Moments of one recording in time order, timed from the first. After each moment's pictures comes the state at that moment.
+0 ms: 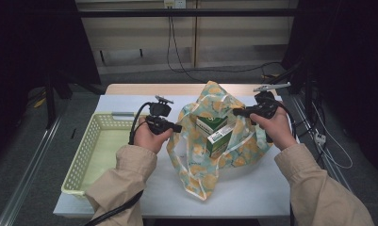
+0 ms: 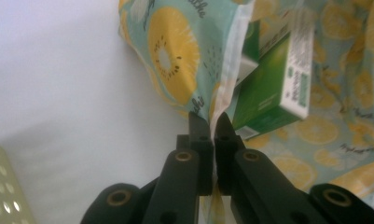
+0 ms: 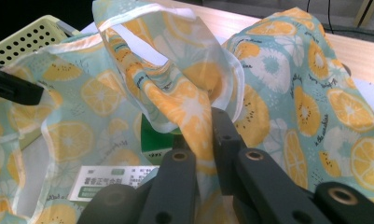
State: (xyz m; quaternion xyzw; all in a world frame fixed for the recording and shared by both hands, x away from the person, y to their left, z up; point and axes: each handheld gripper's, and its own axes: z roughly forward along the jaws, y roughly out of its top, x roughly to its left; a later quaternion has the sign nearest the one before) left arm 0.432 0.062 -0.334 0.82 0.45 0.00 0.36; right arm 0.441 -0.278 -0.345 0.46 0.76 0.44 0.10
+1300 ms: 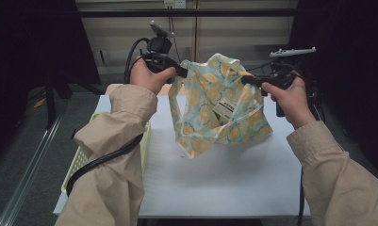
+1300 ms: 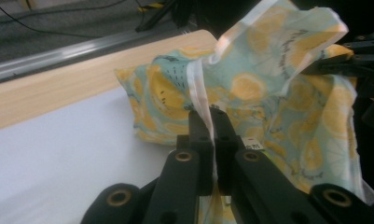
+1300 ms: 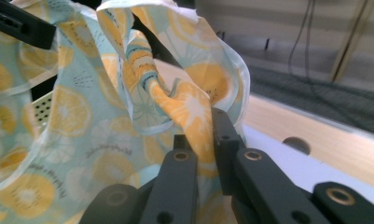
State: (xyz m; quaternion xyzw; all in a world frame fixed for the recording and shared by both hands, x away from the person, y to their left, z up) left arm 0.490 0.049 -0.188 0.80 0.42 0.02 0.42; right arm 0.449 -0.287 -0.245 0.43 0.74 0.49 0.16
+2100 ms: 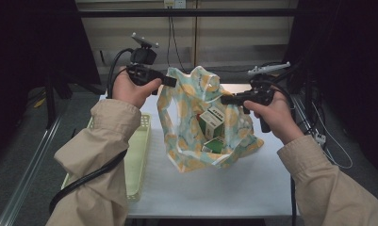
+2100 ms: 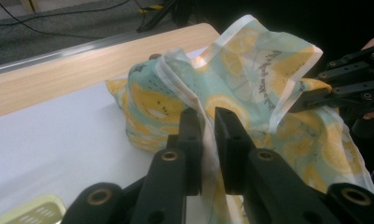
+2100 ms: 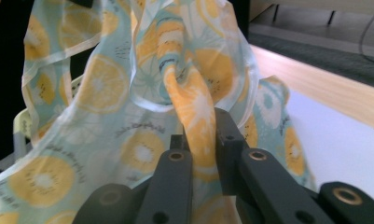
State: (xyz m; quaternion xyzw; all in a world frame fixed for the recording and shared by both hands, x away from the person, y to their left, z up) left arm 0.459 0.086 -0.202 0.81 0.41 0.02 0.42; right arm 0.426 -0.238 -0.271 0.39 0.78 0.49 0.06
